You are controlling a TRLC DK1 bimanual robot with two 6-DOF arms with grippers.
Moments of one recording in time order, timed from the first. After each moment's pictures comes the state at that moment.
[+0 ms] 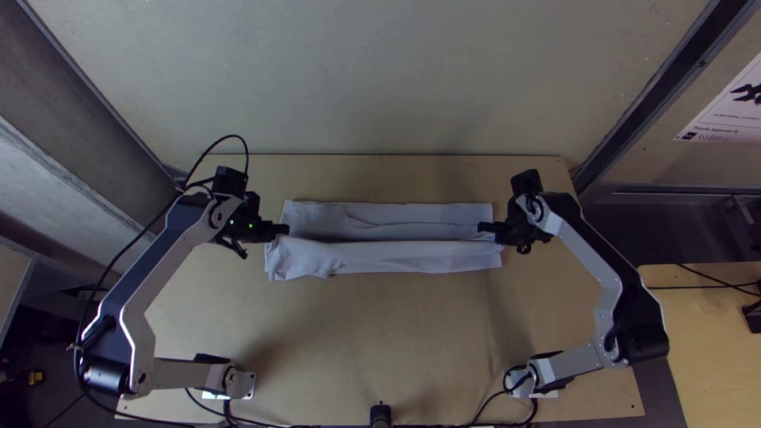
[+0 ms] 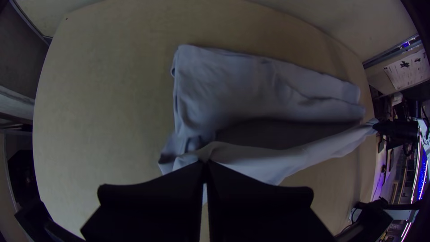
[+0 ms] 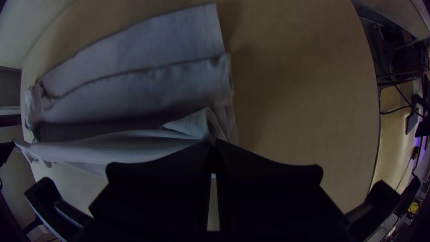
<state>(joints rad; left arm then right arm) -0.14 1.42 1.27 -0.93 0.11 -0.16 0.16 1.61 1.23 -0.92 -0.01 0.28</state>
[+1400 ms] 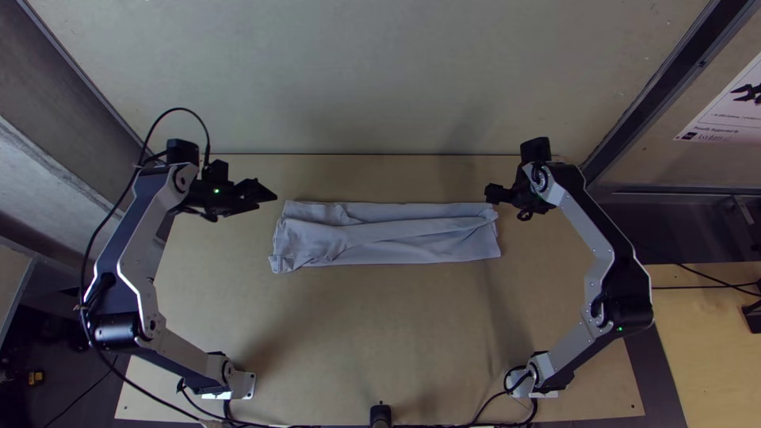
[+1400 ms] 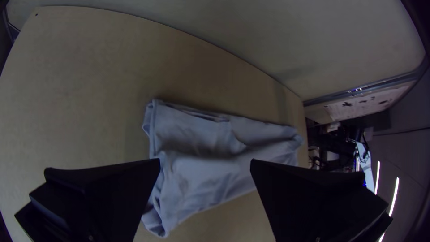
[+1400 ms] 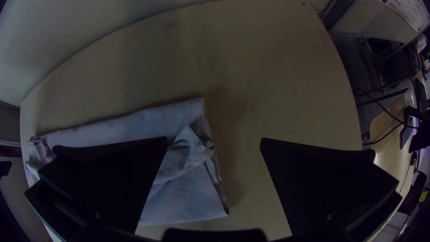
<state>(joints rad) 0.15 1.62 1.50 -0.94 0.65 -0.07 0.10 1.77 1.50 -0.84 0.06 0.28</state>
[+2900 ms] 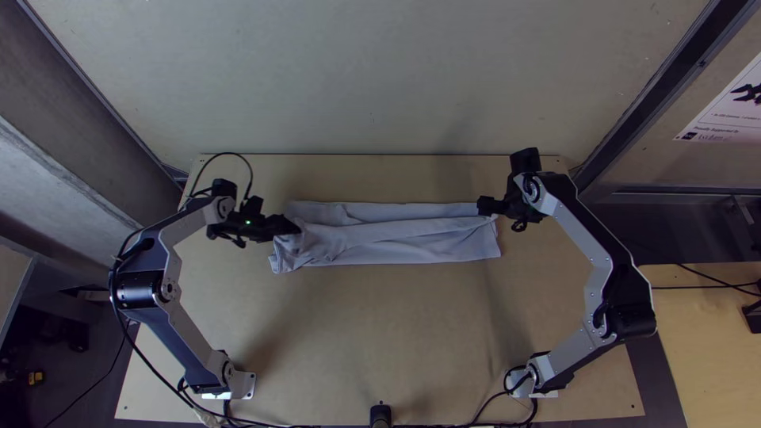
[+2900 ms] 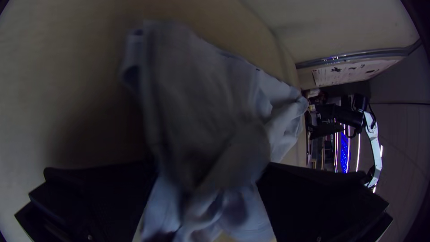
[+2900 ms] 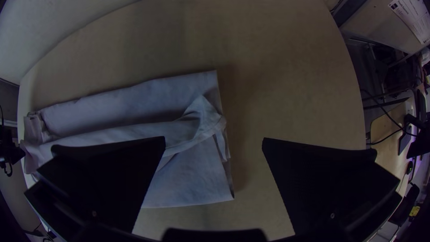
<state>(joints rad) 0.09 1.87 1.24 -0.66 0.80 0.11 0.16 1.72 1.41 -0.84 0.06 0.25</state>
